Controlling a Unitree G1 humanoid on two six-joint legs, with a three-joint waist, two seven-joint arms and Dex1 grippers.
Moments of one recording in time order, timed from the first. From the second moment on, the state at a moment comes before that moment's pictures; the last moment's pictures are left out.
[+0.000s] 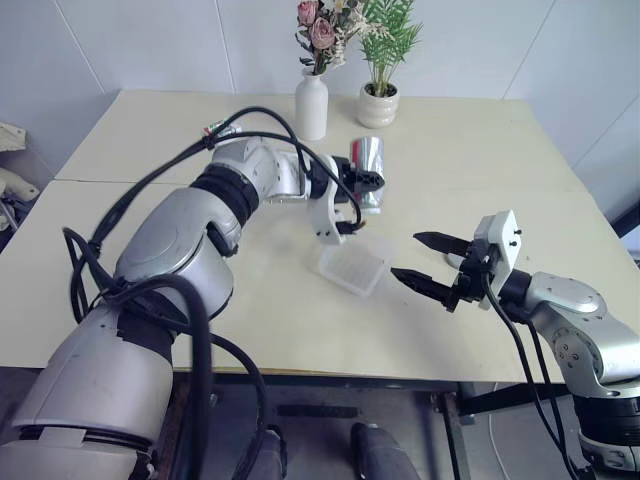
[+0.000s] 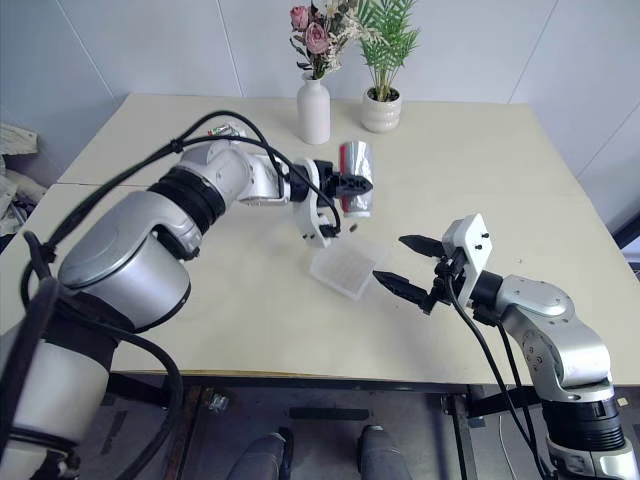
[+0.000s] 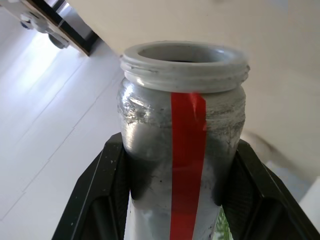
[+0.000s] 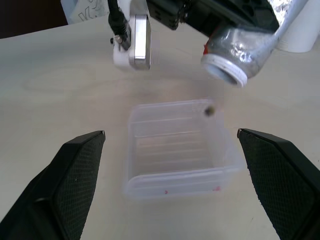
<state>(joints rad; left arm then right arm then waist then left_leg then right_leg) -1.70 0.33 -1.10 1.23 1.46 -0.67 0.56 -0.33 -0.64 -0.14 -0.27 0.58 0.51 0.84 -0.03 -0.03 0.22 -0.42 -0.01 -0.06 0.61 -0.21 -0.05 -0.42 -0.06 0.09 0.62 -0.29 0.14</state>
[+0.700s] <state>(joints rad) -1.56 0.39 -0.67 1.33 0.86 -1.01 0.01 -0.34 -0.62 -0.14 -0.23 0.58 0.48 0.85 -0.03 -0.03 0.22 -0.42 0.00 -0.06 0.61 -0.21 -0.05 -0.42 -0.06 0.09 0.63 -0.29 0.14</state>
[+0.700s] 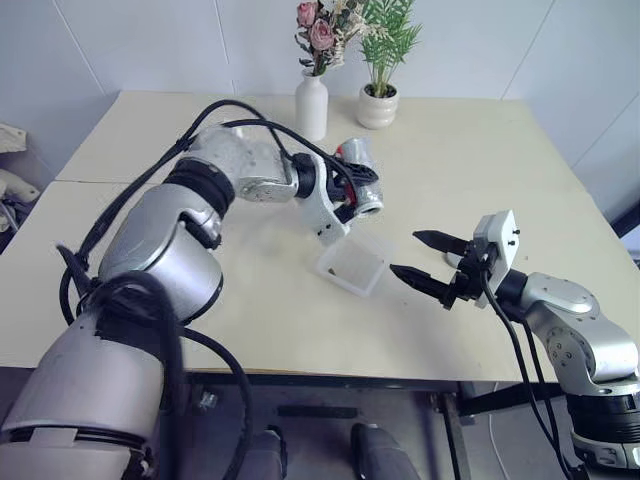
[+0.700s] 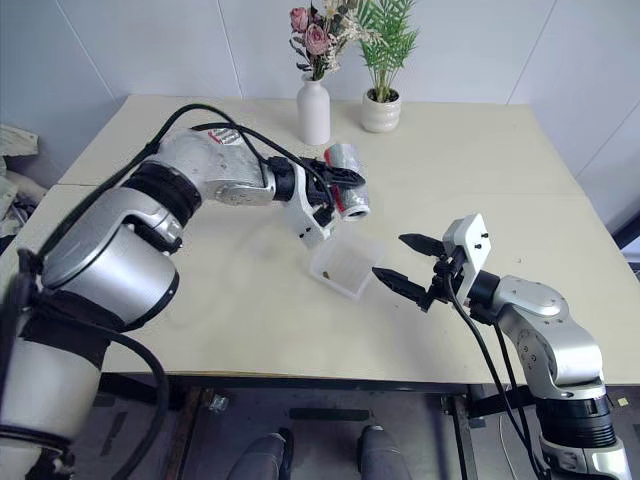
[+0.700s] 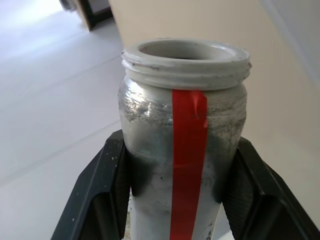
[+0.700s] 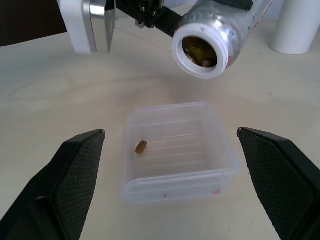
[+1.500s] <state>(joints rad) -0.81 0.45 0.32 0.79 -0.20 -0.12 -0.33 -0.66 -0.56 0.02 -0.21 0.60 0.49 1.00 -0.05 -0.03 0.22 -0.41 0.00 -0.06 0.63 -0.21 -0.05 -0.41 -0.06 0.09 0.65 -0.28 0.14</state>
